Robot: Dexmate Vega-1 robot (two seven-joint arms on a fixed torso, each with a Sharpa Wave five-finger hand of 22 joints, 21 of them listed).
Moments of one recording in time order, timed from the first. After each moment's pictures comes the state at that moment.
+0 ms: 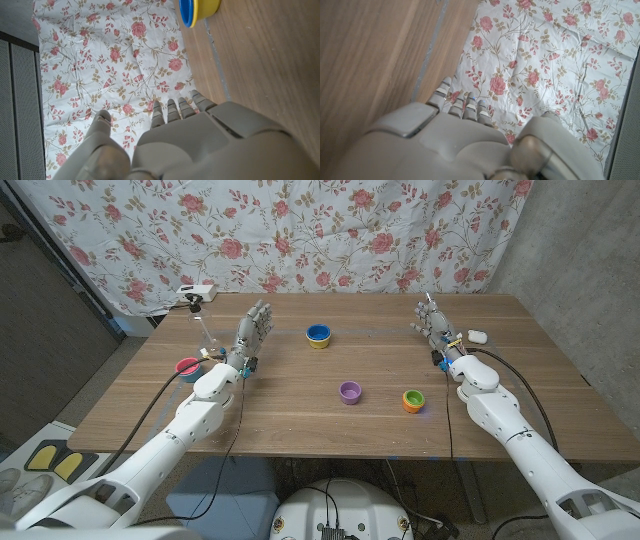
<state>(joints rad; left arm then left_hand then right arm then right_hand) 0.85 0.53 0.40 -1.32 -0.67 -0.32 -0.03 0.10 0.06 0.51 -0.12 0.17 0.09 -0.10 0.18 0.17 0.05 0.00 0.20 0.19 0.00 -0.01 0.18 0.17 0.04 0.05 0.19 0.17 -0.90 -0.43 -0.19 -1.41 0.45 0.16 0.05 0.35 0.01 -0.05 0.05 0.21 0.02 0.07 0.19 0.19 0.07 0.09 0.20 0.20 -0.05 0.05 0.20 0.20 0.16 0.17 0.19 0.17</state>
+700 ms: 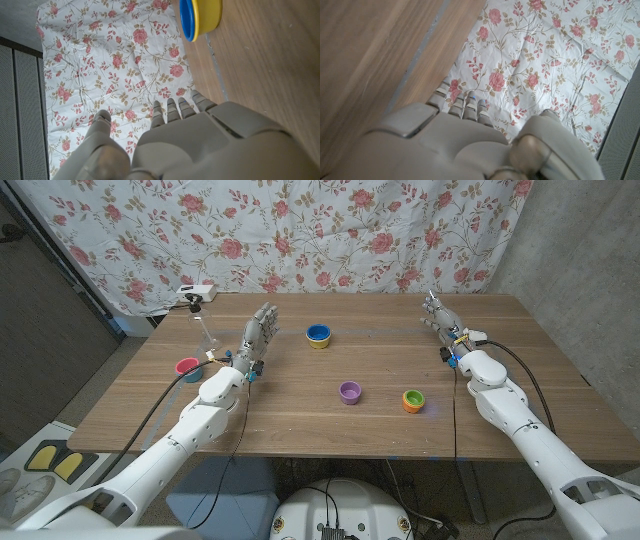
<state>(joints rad) 0.88 0.53 0.41 -1.38 -0.64 -0.31 0.02 0.10 0.06 0.51 -0.12 0.17 0.09 -0.10 0.18 0.17 0.06 0.01 0.21 0.19 0.00 -0.01 0.18 0.17 0.04 0.05 0.19 0.17 -0.83 -0.46 -0.21 -1.29 0.32 0.26 0.06 0.37 0.02 -0.05 0.04 0.21 0.02 0.07 0.19 0.19 0.10 0.07 0.21 0.20 -0.05 0.04 0.20 0.20 0.15 0.16 0.19 0.17</state>
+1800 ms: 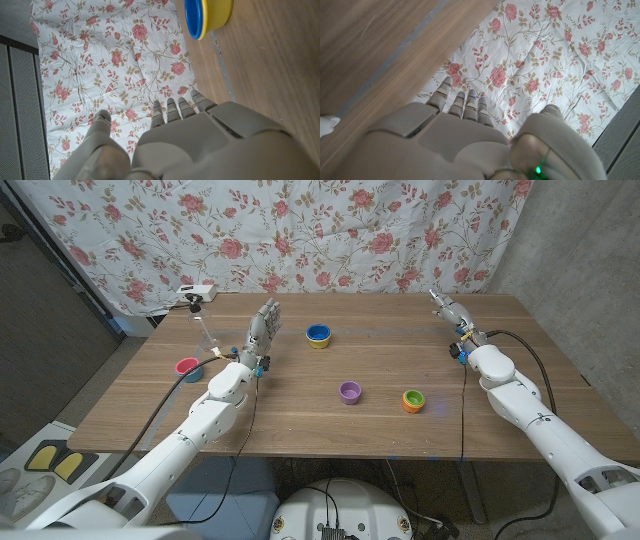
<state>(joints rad) 0.85 0.49 0.42 -1.38 -0.61 -0.28 0.07 0.10 0.06 0.51 -0.12 0.17 0.09 -0.10 0.18 0.17 0.06 0.01 0.21 0.19 0.00 -0.01 0.18 0.17 0.04 0.05 0.19 0.17 -0.80 -0.55 -0.25 -1.25 0.18 0.31 -0.03 0.40 0.02 -0.03 0.01 0.21 0.04 0.06 0.20 0.19 0.11 0.08 0.21 0.20 -0.04 0.03 0.20 0.20 0.14 0.10 0.19 0.17</state>
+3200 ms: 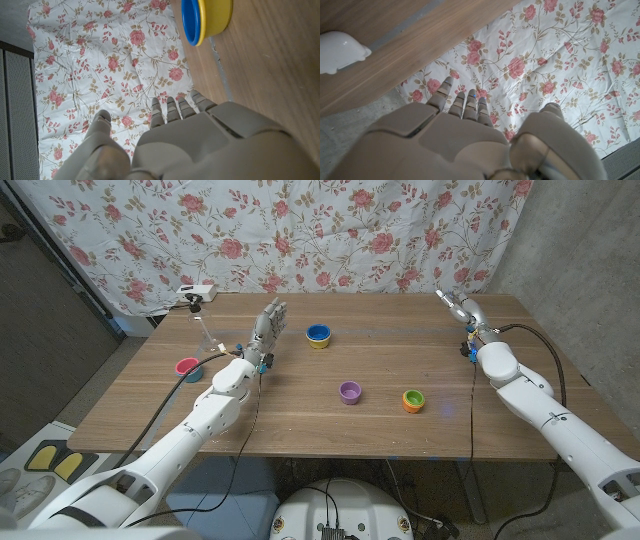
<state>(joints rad) 0.79 0.47 0.45 -1.30 -0.61 -0.27 0.03 0.10 0.06 0.51 -0.12 0.17 0.18 -0.07 0.20 0.17 0.08 0.01 0.21 0.19 0.01 -0.01 0.18 0.17 0.04 0.05 0.19 0.17 -0.83 -0.64 -0.28 -1.37 0.01 0.14 -0.24 0.42 0.02 -0.04 0.00 0.21 0.05 0.08 0.20 0.19 0.11 0.09 0.21 0.20 -0.04 0.04 0.20 0.20 0.15 0.10 0.19 0.17</state>
